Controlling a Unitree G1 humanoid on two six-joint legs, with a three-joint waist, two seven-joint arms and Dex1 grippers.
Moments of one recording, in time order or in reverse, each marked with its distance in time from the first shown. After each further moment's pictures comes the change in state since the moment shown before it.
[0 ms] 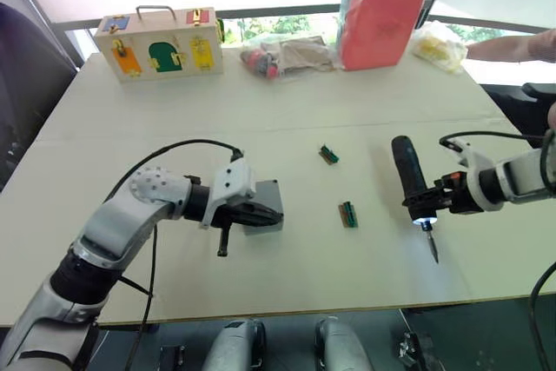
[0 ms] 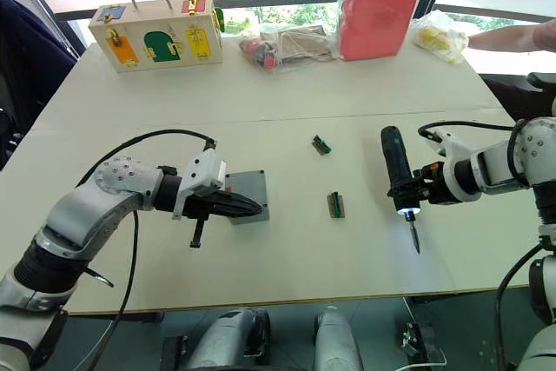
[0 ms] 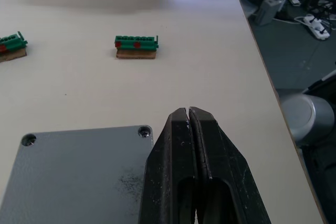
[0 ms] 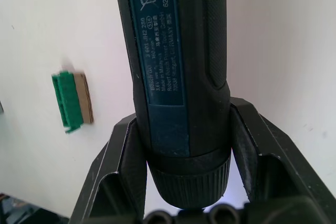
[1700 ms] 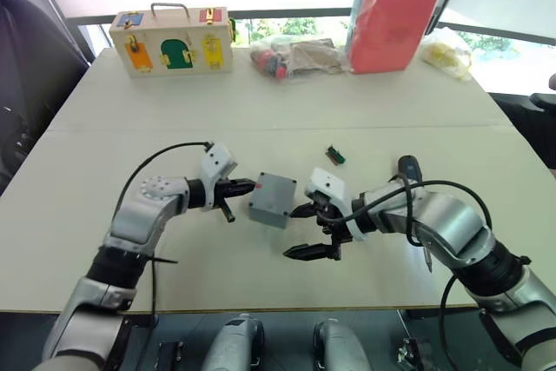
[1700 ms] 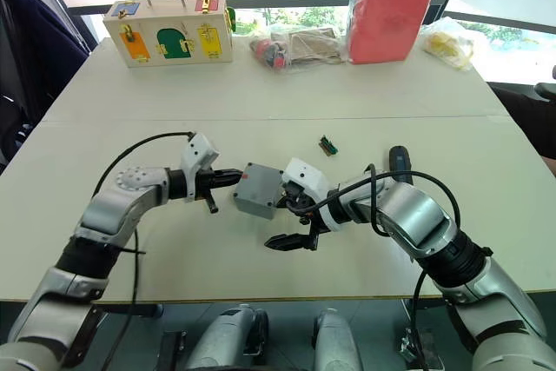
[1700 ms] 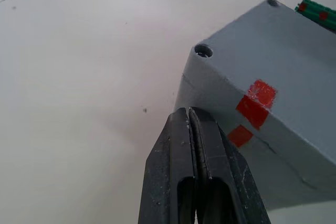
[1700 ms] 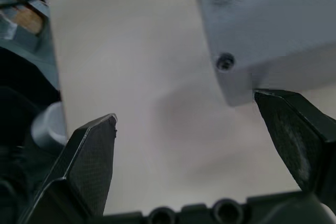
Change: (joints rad) left arm -0.063 -0.204 0.065 0.508 0.148 -0.124 0.227; right arm 0.194 0.392 0.246 -0.749 -0.533 -0.560 0.491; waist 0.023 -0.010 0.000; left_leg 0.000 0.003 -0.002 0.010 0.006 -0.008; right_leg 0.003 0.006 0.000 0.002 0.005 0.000
